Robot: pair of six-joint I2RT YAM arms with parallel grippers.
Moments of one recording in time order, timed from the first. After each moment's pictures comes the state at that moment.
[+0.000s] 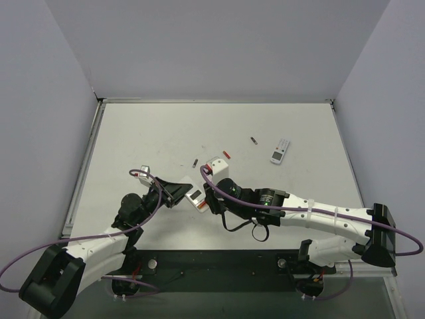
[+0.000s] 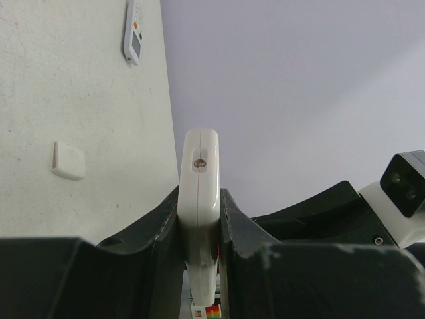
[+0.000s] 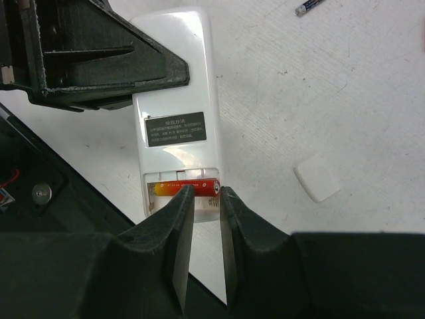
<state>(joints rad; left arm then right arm) -0.50 0.93 0.04 0.92 0.29 -1.48 1.22 1.26 0.99 -0.38 0.37 0.45</state>
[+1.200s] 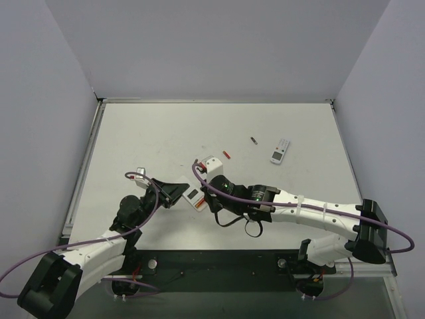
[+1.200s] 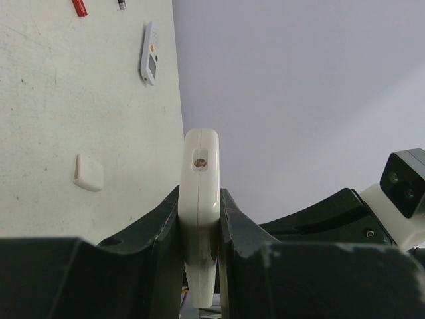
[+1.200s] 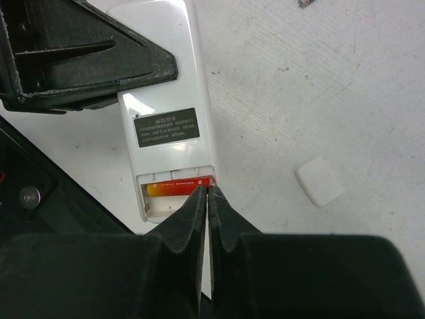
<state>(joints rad) -0.50 0.87 0.02 0.87 0.23 -1.47 1.21 1.34 1.02 -0.38 0.34 0.45</state>
